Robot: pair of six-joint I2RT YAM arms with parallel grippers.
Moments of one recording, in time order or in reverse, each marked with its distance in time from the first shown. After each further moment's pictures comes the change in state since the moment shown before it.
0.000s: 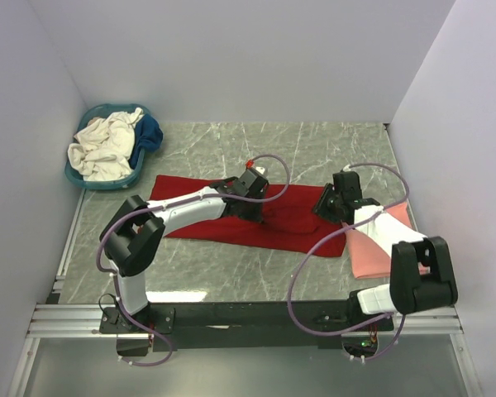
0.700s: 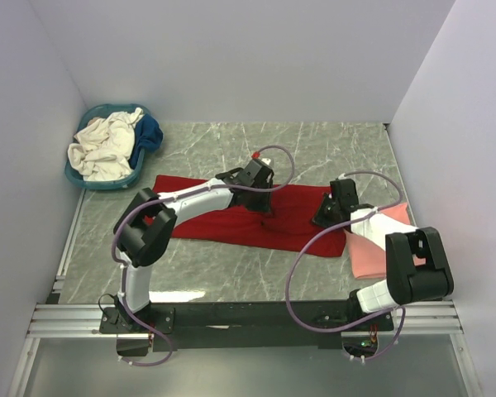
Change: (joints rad) left arm 0.034 0.101 0.137 0.024 0.079 0.000; right arm 0.000 0.106 -0.062 0.099 -0.060 0.003
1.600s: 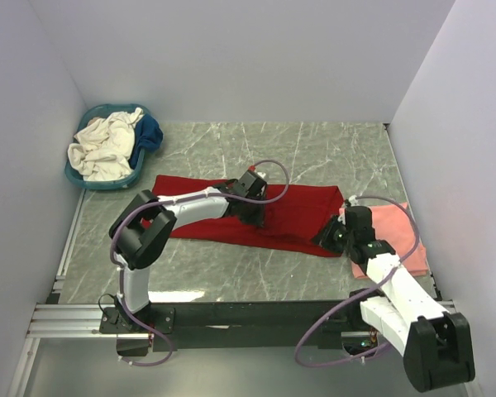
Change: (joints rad) left arm -0.001 -0.018 -0.156 0.050 0.072 0.001; right arm 0.000 -0.542 -0.280 -0.130 -0.132 0.032
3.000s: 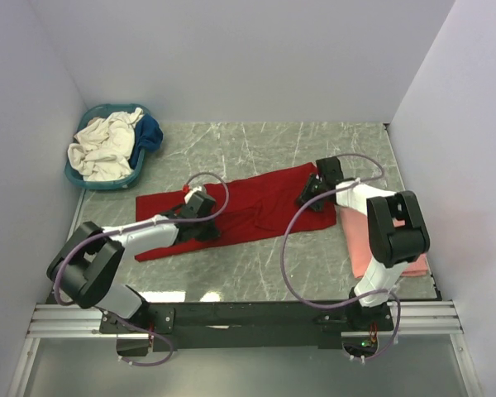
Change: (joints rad) left arm 0.175 -0.441 -0.585 0.168 -0.165 -0.298; right arm 0.040 0.827 0.562 0.101 0.080 0.059
